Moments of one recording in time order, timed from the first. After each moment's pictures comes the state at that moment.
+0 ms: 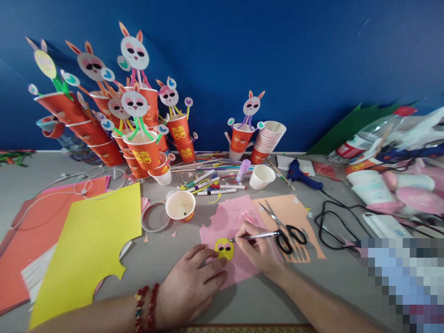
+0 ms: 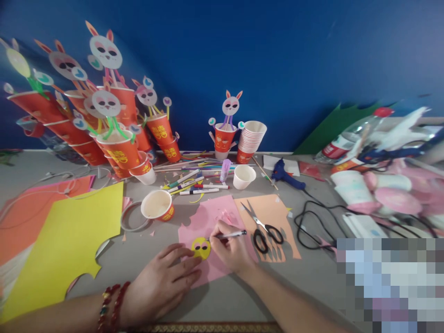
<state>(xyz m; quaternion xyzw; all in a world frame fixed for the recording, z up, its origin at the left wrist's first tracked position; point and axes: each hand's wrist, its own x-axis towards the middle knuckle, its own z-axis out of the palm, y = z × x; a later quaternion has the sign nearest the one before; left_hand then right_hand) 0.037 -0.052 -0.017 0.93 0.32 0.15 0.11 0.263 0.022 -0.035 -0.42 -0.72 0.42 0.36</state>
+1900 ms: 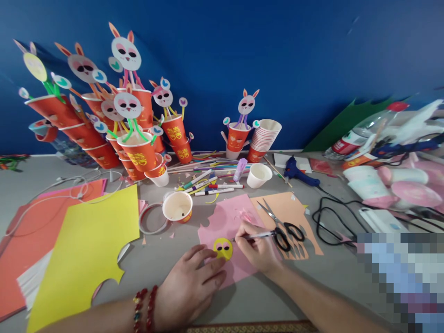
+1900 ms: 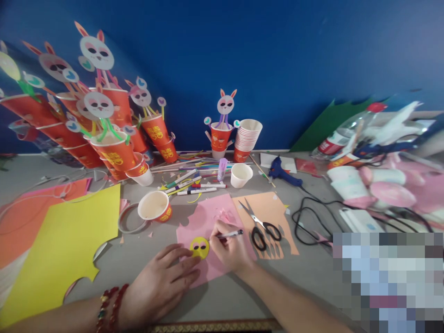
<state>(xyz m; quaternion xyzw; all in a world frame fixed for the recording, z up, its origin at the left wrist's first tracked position) 0.040 -0.052 -0.012 0.93 0.32 0.13 0.10 0.264 0.019 -0.034 -0.44 -0.71 0.40 0.38</state>
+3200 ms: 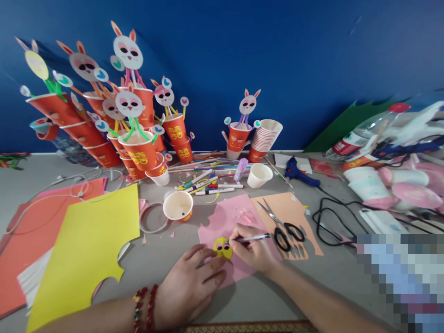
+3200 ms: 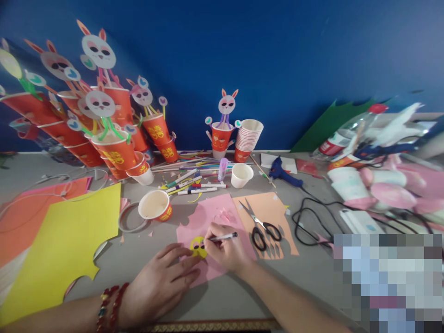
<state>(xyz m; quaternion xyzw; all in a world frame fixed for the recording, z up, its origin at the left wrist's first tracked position) 0.041 -0.053 -0.013 0.93 0.33 0.14 0.10 0.260 0.020 -0.025 -0.41 -0.76 0.40 0.32</state>
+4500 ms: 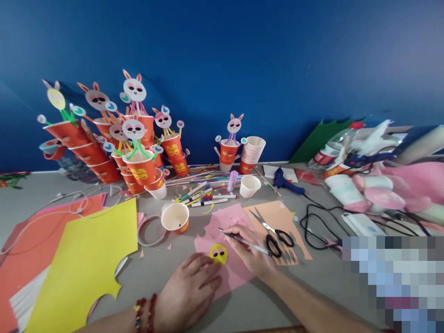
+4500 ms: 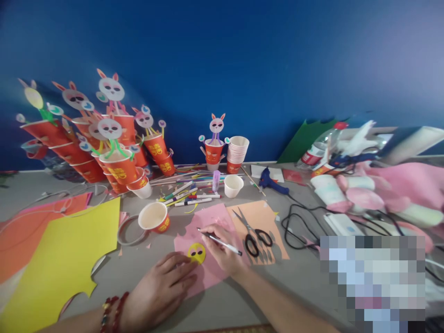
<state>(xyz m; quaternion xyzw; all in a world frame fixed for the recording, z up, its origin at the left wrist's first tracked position) 0.041 -0.047 -0.008 0.93 0.30 0.19 0.08 0.266 0.026 -0.028 -0.38 -0.71 0.40 0.43</state>
